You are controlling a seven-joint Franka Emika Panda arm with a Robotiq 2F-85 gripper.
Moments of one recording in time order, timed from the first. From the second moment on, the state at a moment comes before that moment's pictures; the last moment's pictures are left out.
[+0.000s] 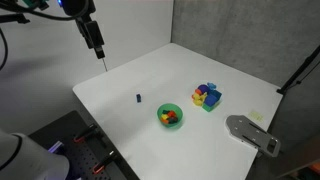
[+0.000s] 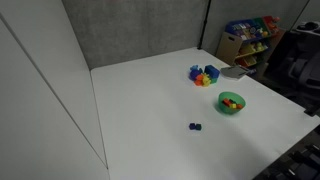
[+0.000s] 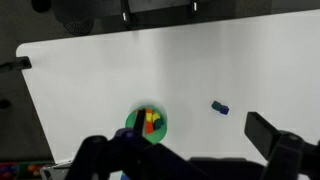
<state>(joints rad) -0.01 -0.75 0.08 -2.49 0.00 1.74 0.21</state>
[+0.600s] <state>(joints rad) 0.00 -0.72 0.08 -2.50 0.02 1.77 0.19</state>
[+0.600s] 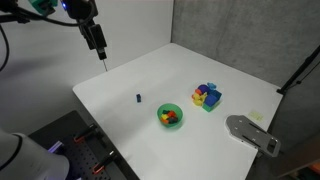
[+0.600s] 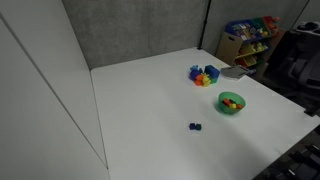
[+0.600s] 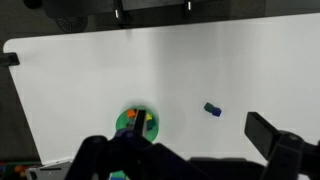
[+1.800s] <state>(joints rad) 0.10 -0.31 0.08 -2.53 0.09 2.22 0.06</state>
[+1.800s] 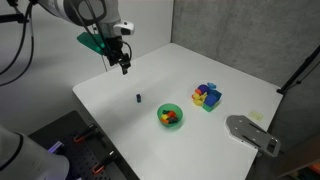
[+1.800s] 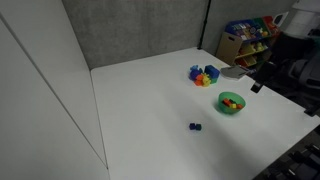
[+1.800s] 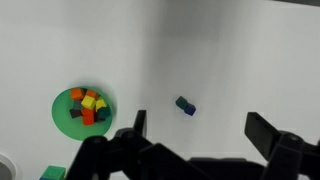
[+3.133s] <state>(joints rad) 0.11 0.31 0.10 -2.30 -0.01 2.58 -0.01</state>
